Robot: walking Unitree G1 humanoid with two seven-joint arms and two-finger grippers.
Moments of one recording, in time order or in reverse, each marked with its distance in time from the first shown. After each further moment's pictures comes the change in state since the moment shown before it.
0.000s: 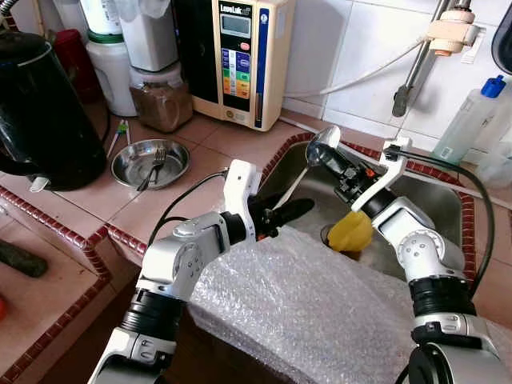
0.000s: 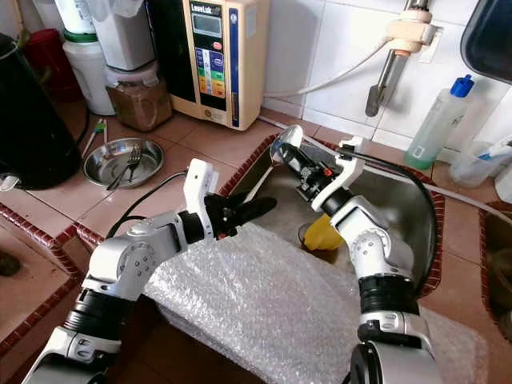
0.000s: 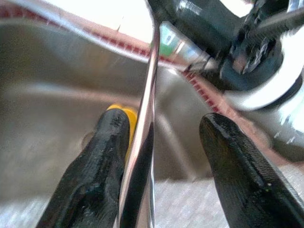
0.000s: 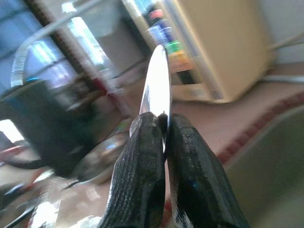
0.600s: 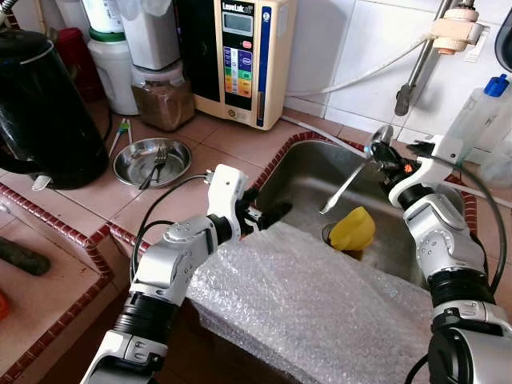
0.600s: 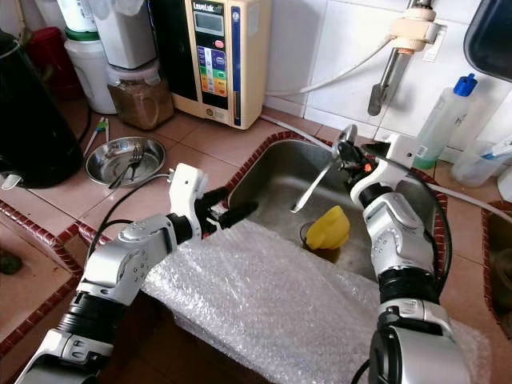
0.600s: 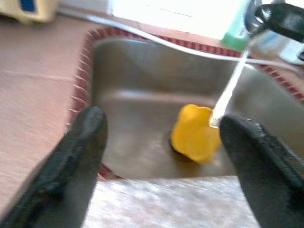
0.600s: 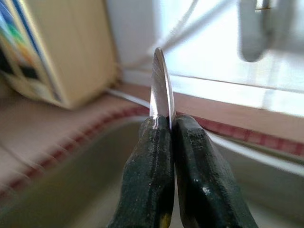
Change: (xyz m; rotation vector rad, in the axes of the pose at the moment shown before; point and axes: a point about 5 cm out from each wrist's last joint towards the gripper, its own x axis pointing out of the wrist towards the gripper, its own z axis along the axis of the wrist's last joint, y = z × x) left arm -0.008 0.025 0.005 0.245 -0.022 0.257; right arm -0.026 -0.053 0.025 -0.499 0.011 -0.500
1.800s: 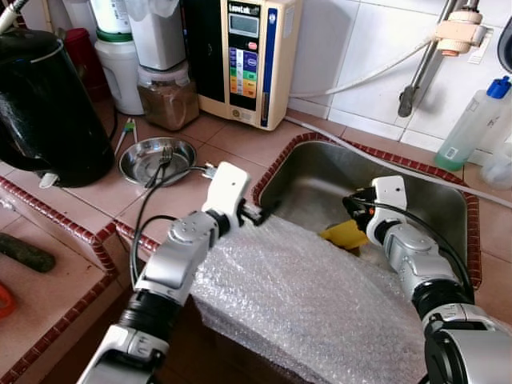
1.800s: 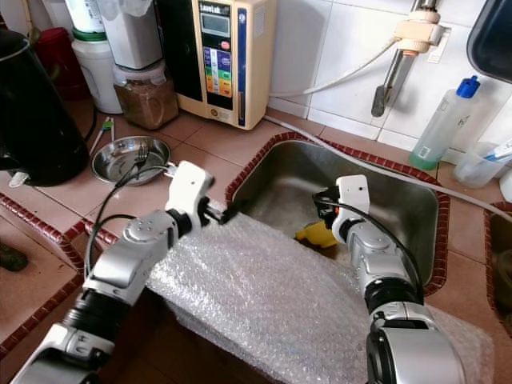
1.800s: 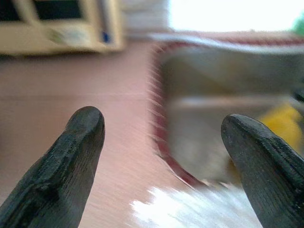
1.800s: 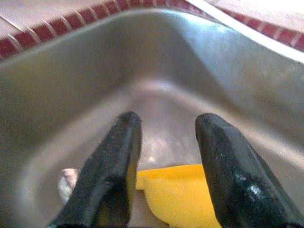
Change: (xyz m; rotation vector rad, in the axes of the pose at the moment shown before) left arm 0.003 0.027 0.015 0.183 -0.040 0.259; right arm -0.006 0.024 -0.058 -0.096 0.270 0.118
